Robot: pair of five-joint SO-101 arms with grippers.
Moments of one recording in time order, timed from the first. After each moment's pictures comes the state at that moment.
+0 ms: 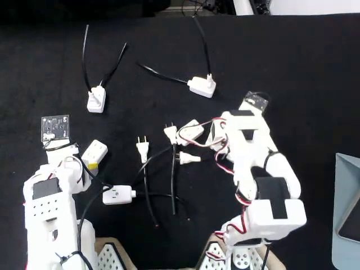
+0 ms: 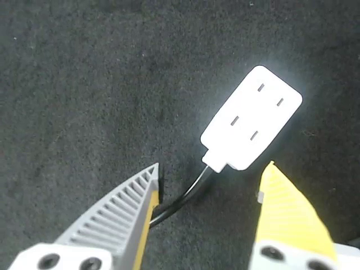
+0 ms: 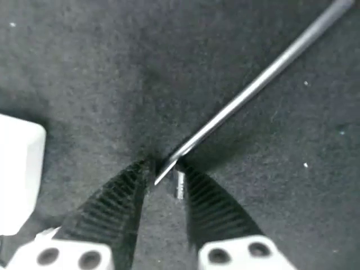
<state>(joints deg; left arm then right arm) -22.9 -59.6 77.6 49.3 -10.9 -2.3 7.7 35.0 57.4 -37.1</state>
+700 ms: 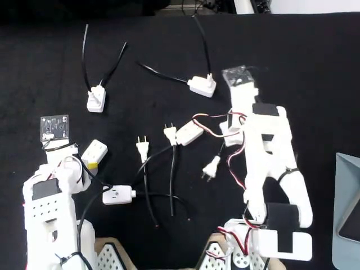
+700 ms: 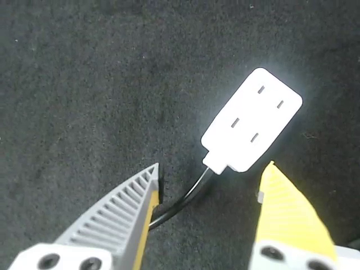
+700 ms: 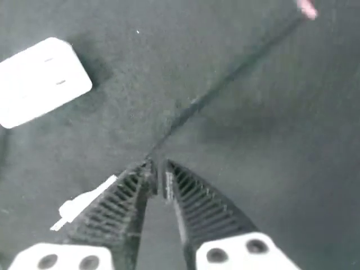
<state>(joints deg) -22.9 -59.6 77.6 48.9 -10.9 4.0 -8.4 32.9 59.9 18.8</state>
